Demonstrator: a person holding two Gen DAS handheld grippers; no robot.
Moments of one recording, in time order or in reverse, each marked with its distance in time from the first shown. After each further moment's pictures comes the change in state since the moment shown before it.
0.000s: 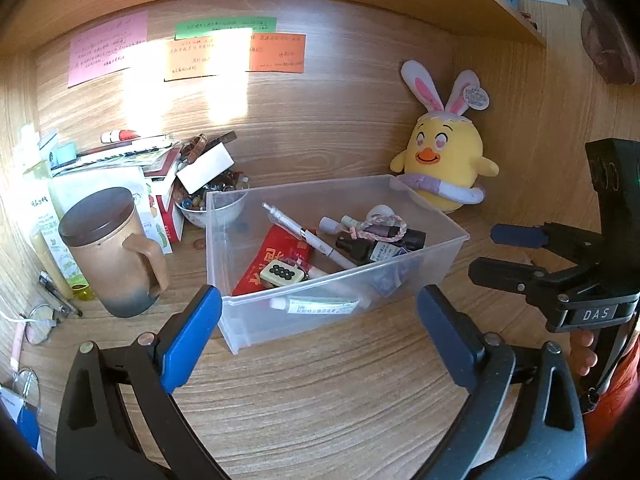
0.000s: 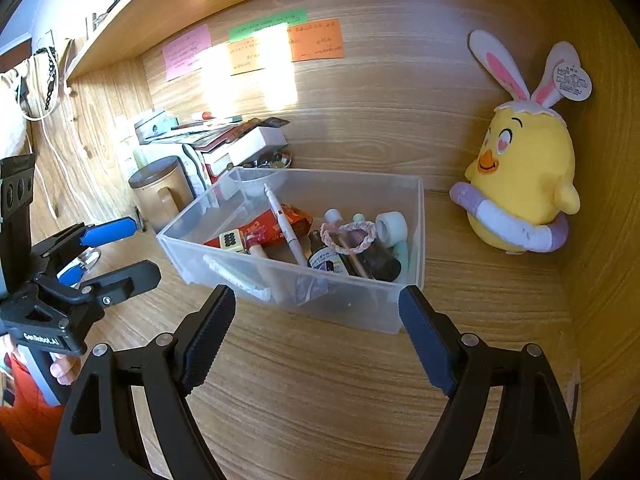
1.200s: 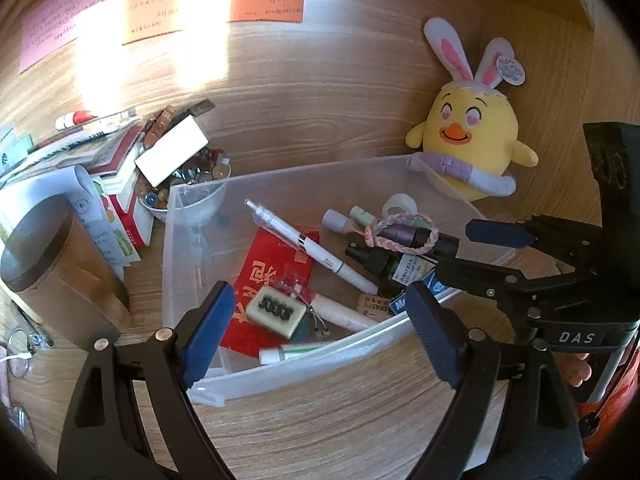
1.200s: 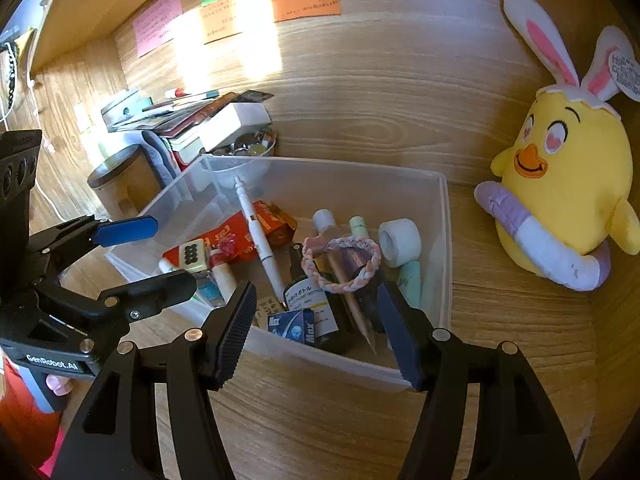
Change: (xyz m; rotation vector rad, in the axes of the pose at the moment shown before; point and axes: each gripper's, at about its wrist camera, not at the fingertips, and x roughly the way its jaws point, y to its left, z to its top) left arm 0.079 0.006 0.033 -0.002 0.146 -0.014; right arm 0.068 -0.014 0.033 -0.003 0.109 0.005
